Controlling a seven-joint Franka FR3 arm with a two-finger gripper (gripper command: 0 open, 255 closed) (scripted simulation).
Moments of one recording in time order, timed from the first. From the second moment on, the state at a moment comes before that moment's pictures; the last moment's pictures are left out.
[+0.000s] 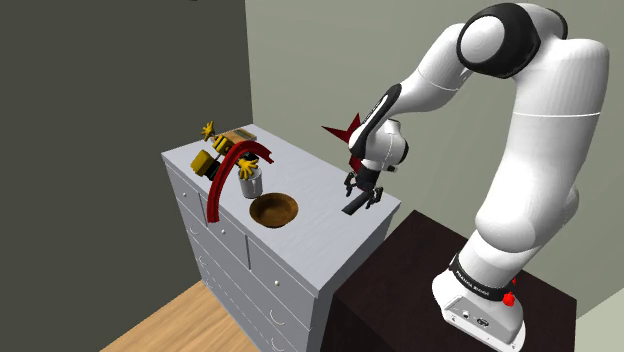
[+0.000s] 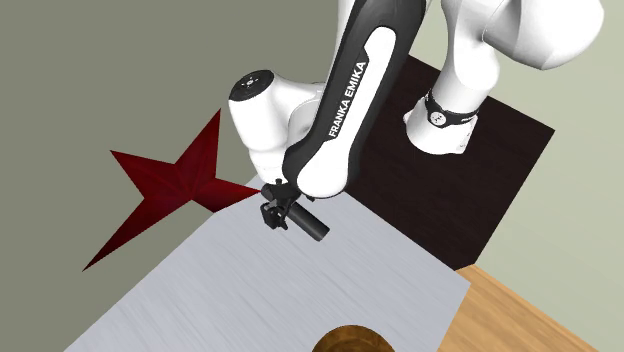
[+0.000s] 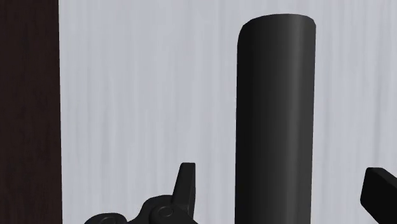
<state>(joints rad) -0.24 0.31 -0.04 -2.50 0.58 2.70 0.70</state>
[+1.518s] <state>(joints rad) -0.21 0.14 -0.10 -2.53 0.46 2.58 0.82</state>
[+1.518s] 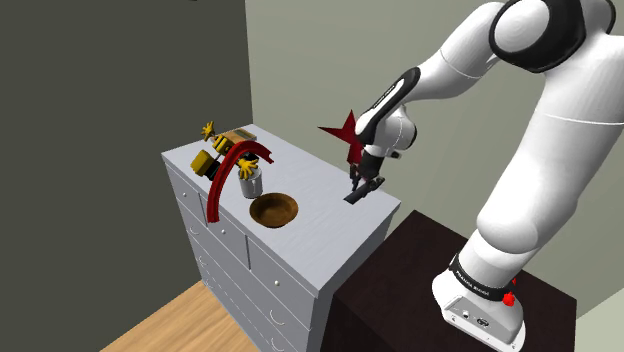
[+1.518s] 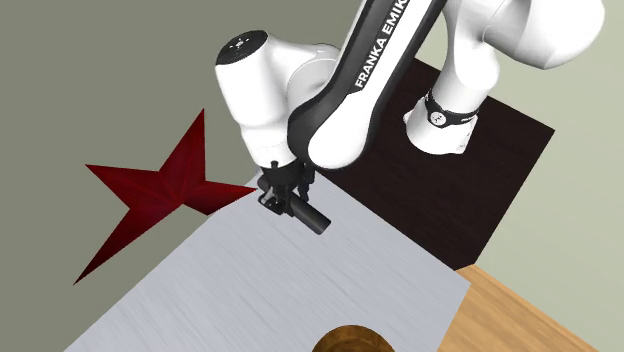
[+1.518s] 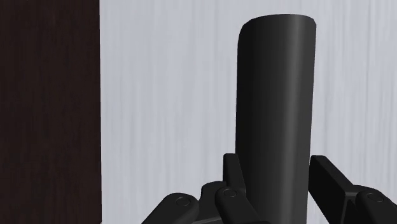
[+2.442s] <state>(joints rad) -0.20 -0.02 -0.10 -2.52 0.34 2.43 0.95</state>
